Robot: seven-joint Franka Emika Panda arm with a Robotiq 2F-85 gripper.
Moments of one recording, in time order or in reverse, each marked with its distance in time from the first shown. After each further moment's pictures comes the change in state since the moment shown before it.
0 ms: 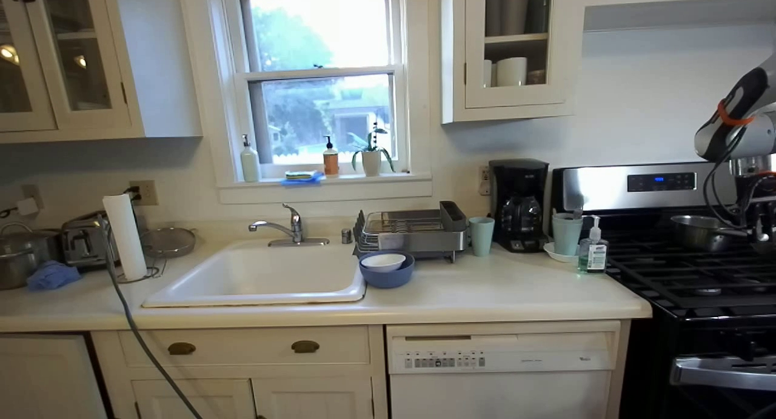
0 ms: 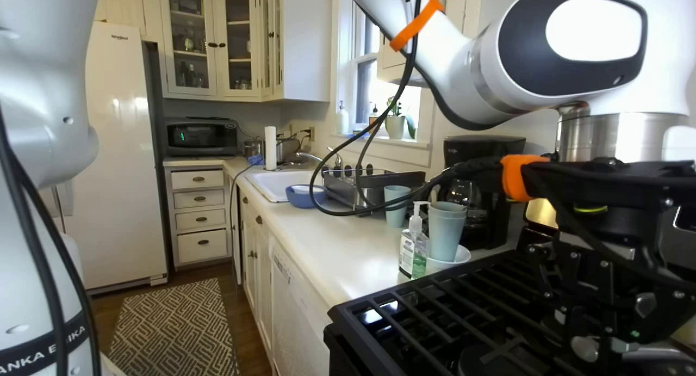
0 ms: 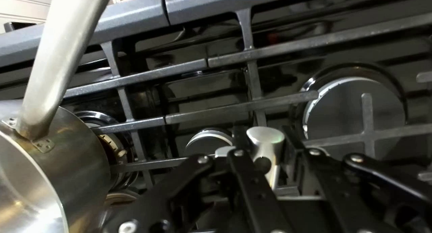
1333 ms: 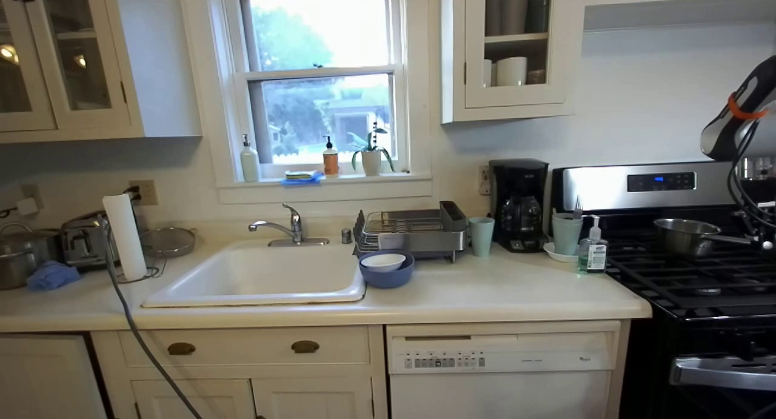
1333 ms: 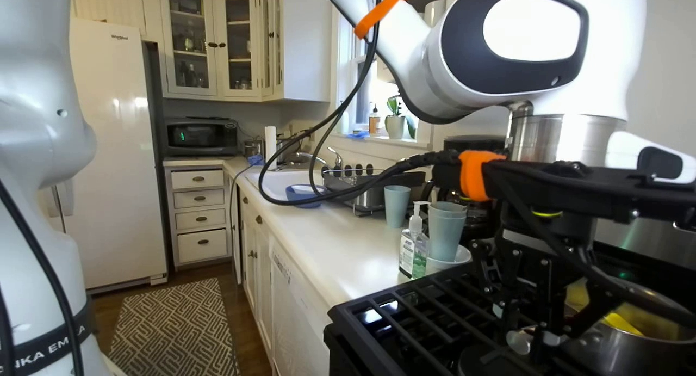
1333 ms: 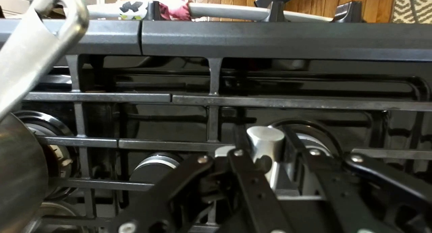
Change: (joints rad) arm 0.027 -0.126 -0.010 -0.172 0.012 0.005 -0.221
